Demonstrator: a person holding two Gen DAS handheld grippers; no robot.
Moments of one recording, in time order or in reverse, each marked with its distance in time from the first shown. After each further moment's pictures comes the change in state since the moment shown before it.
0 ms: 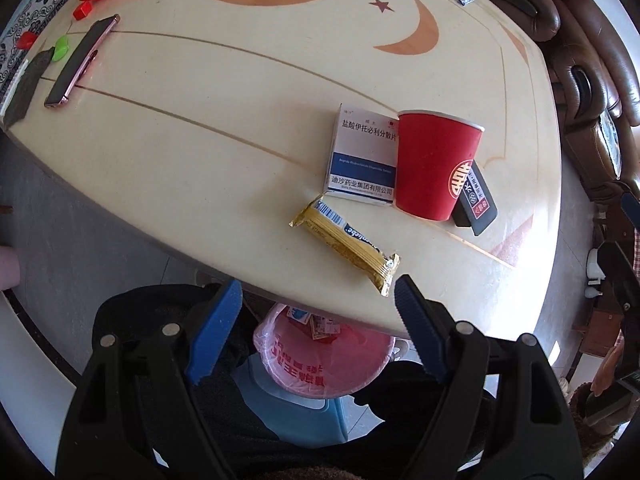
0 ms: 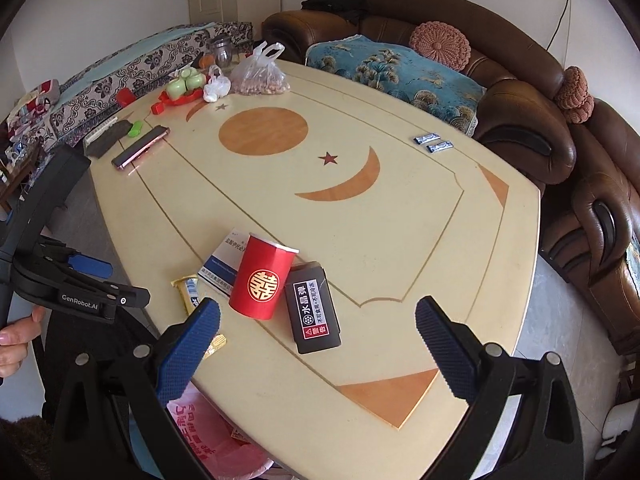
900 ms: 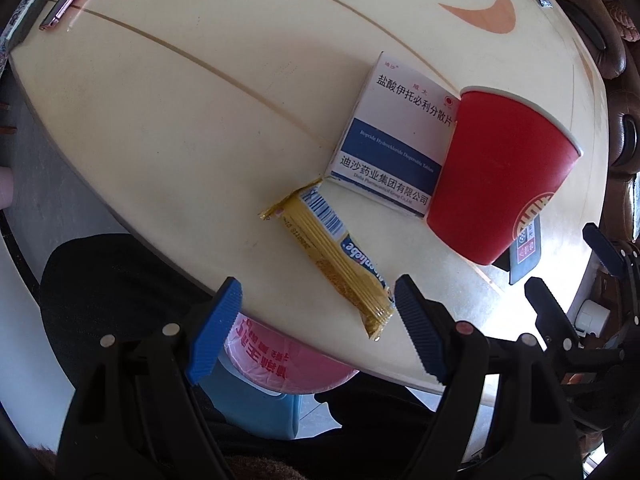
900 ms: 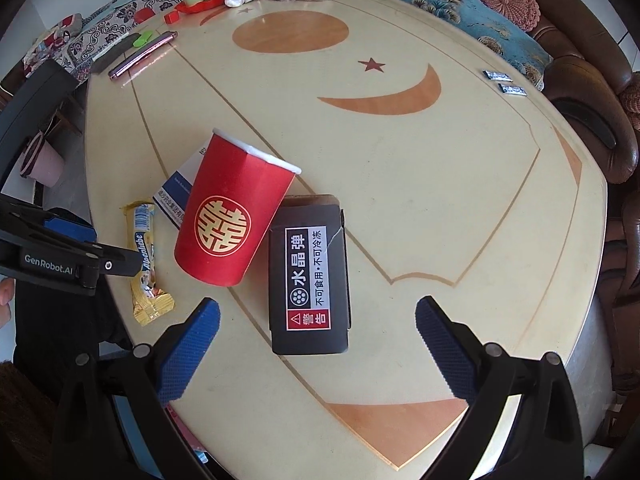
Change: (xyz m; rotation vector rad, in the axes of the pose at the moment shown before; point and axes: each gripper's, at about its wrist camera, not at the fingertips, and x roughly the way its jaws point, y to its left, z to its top) left arm 0.079 -0.006 0.025 -0.225 0.135 0.021; right arm 0.128 -0.001 -0.014 -0.143 0.243 0.094
